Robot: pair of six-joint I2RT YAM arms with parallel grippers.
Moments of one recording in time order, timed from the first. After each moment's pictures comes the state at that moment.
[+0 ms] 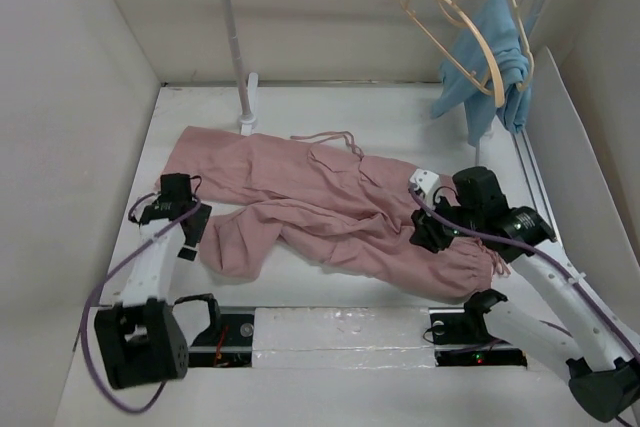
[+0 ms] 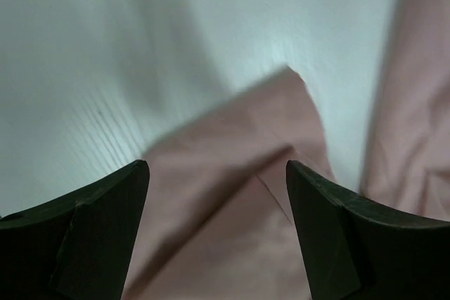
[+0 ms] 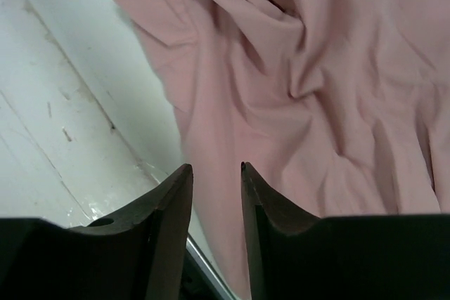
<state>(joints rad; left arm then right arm) 0.09 1.01 0.66 -0.81 -0.28 -1.16 0.45 0.84 0.89 -0.89 -0.42 -0.27</state>
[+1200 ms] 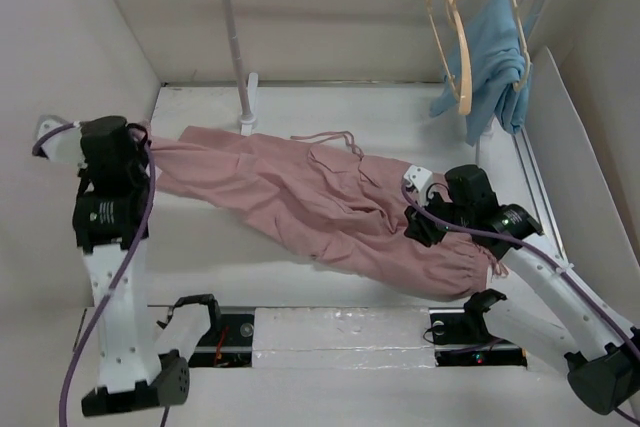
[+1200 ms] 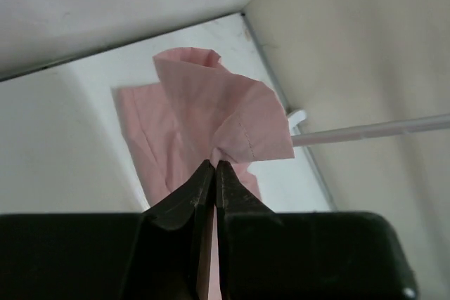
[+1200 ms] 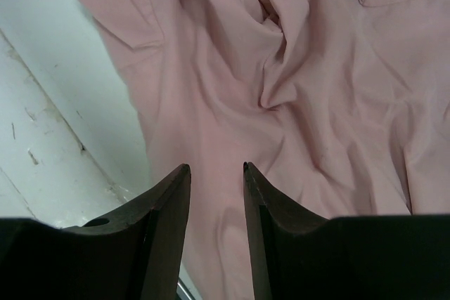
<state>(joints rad) 0.11 0.97 1.42 -0.91 -0.49 -0.93 0.49 0.88 0.83 -0.75 -0.37 -0.28</state>
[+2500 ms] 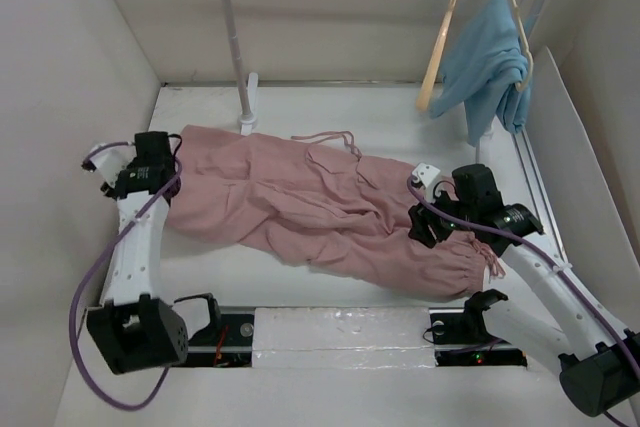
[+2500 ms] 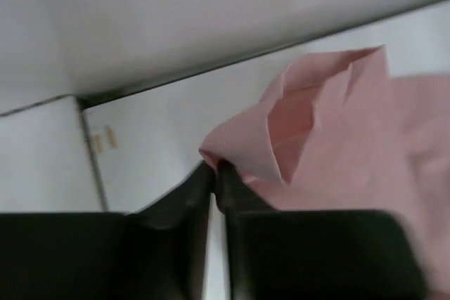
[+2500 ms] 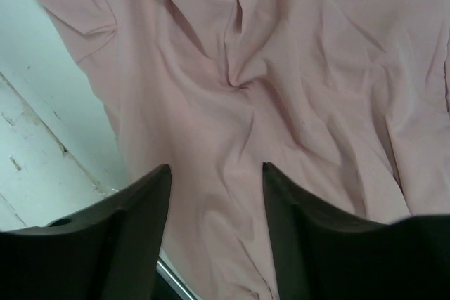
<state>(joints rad) 0.16 1.10 1.12 -0.96 -0.84 -0.84 0.39 0.89 0.80 -0.75 -0.38 -0.30</state>
